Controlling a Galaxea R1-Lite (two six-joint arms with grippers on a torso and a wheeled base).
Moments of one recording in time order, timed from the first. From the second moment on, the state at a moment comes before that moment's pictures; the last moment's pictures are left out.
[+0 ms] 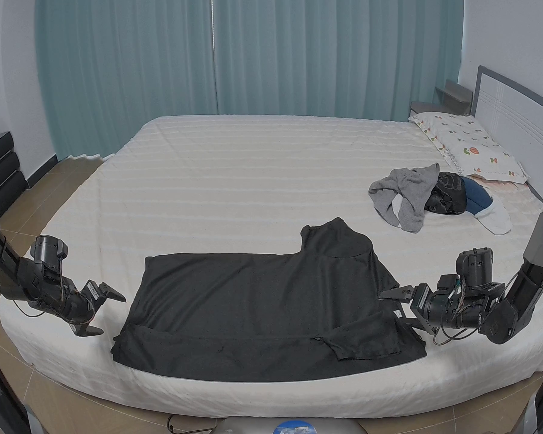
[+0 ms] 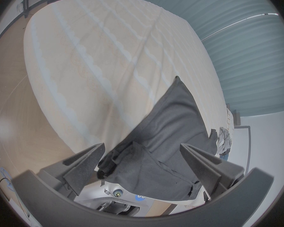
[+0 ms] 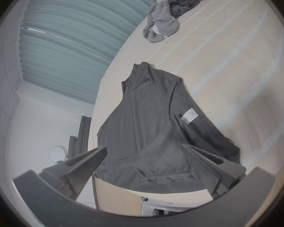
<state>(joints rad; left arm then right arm) 0.23 1.99 -0.74 -0.19 -0.38 -0.69 0.19 2.07 -0.47 -0.96 0.38 0.83</state>
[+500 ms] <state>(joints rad) 0.12 2.01 -0.71 -0.28 -0.36 -0.67 0.19 2.07 -0.43 -1.05 0.38 0.83</state>
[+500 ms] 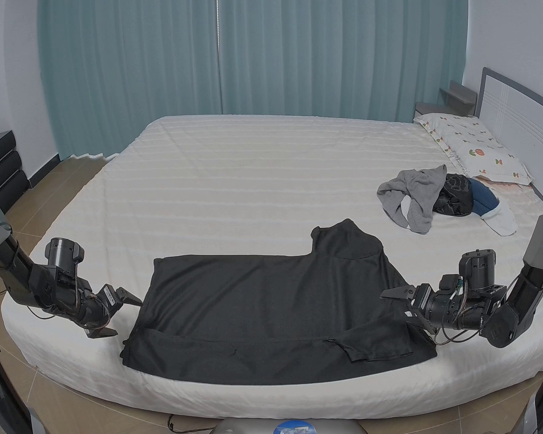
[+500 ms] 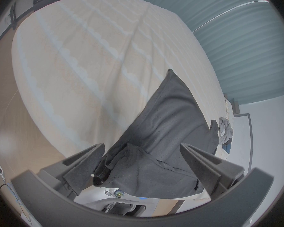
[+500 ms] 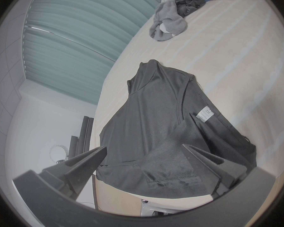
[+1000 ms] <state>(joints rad) 0.01 2.08 -0.74 -0.39 -0.30 -0.63 0.19 2.09 -0.40 -1.09 0.38 0.82</state>
